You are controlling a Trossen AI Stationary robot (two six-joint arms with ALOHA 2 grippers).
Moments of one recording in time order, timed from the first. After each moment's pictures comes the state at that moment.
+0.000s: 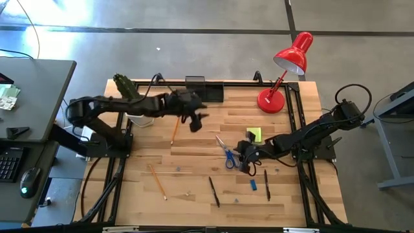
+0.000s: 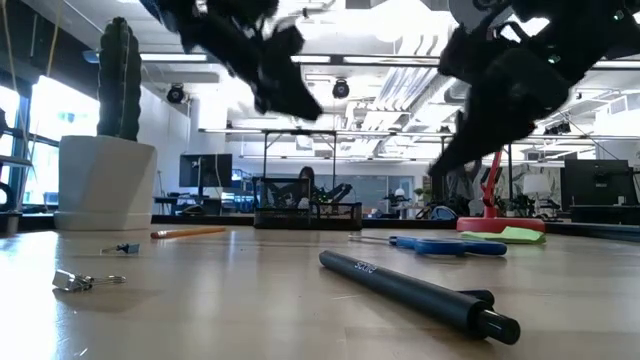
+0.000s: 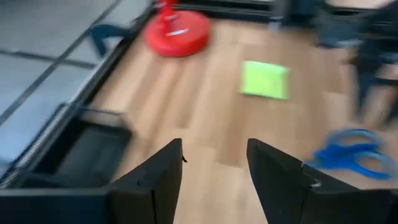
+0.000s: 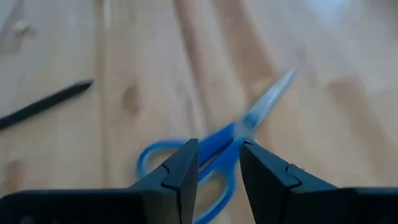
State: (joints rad) left arm 0.34 1.48 0.99 -0.08 -0.01 0.05; right arm 0.32 1.42 0.63 -0.04 0.34 0.41
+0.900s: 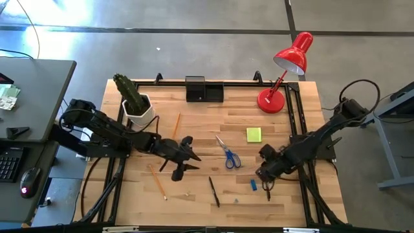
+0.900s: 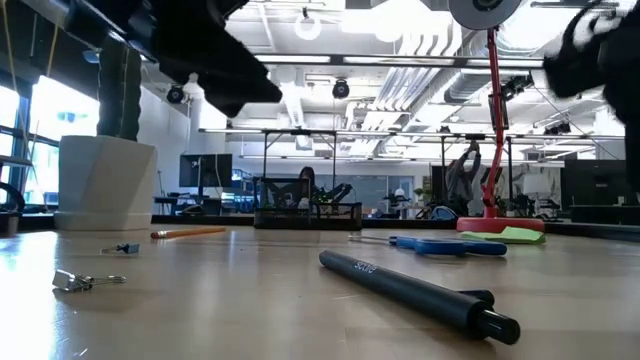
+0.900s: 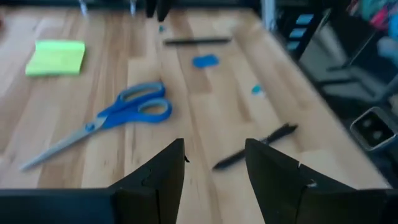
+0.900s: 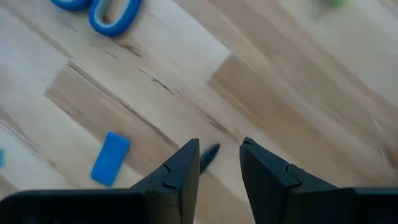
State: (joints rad) left arm -0.16 1.45 0.65 0.33 -0.01 -0.11; right arm 0.63 1.34 0.83 -0.94 0.21 1.49
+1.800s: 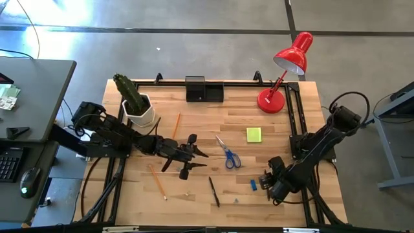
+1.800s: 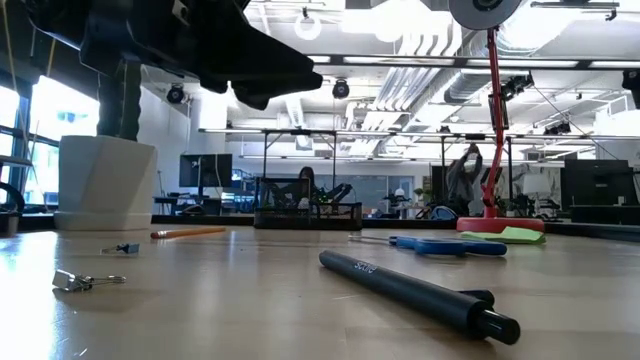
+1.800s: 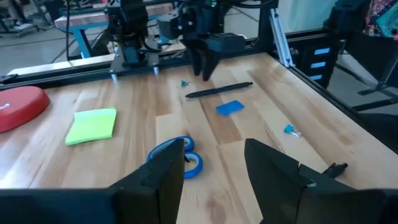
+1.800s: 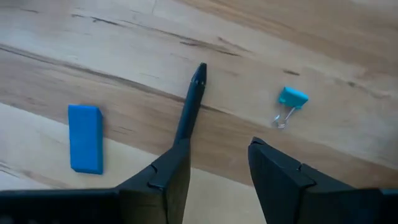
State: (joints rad) left arm -0.16 1.59 0.62 0.70 -0.10 0.07; right arm 0.85 1.53 0.84 -0.90 0.17 2.10
